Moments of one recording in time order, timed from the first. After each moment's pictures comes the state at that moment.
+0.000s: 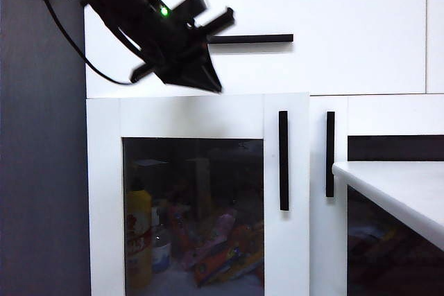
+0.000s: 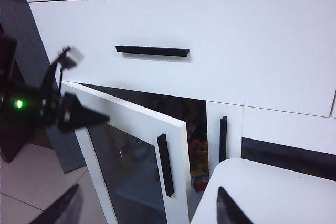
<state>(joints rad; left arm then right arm) -0.58 1.67 1.14 0.05 0.17 -0.21 0.89 0.16 0.60 -0.44 0.49 0.12</state>
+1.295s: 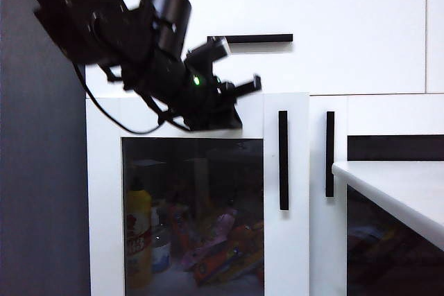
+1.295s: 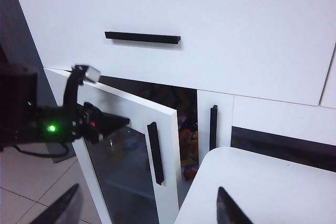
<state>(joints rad) -0.61 1.94 1.09 0.56 0.04 -0.17 0.89 0.16 0.60 -0.48 0.51 0.12</state>
